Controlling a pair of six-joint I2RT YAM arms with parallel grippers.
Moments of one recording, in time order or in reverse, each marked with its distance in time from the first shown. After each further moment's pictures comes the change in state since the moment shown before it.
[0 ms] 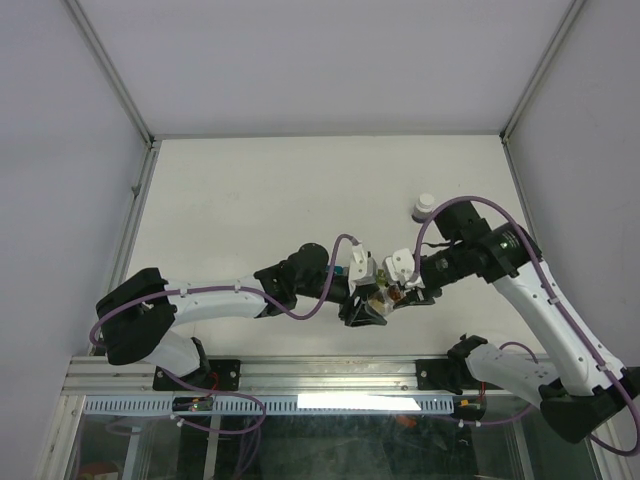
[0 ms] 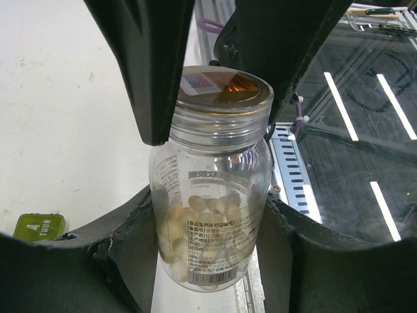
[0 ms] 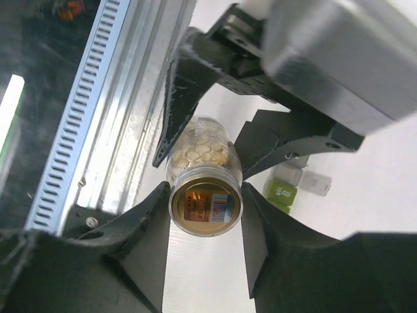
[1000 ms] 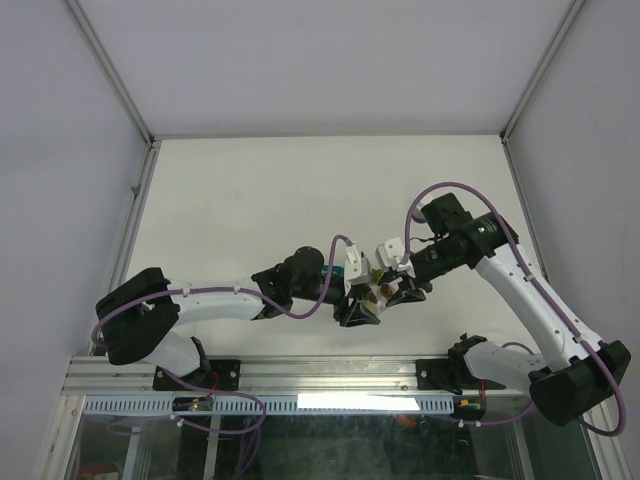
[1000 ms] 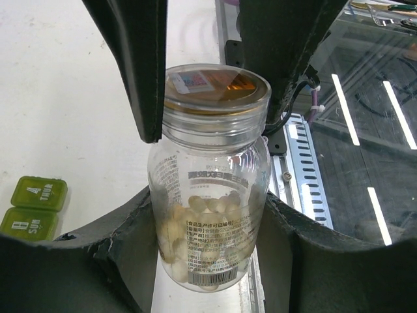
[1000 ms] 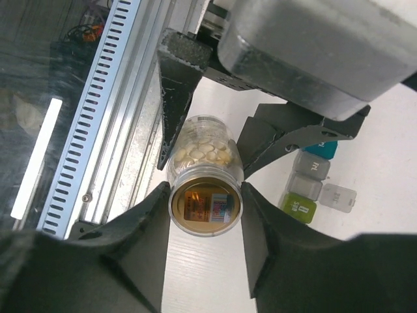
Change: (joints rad) left arm 0.011 0.000 -0.059 0.021 -0.028 -0.019; right arm -0.054 0.119 -0.041 -0.009 -0.097 -0.145
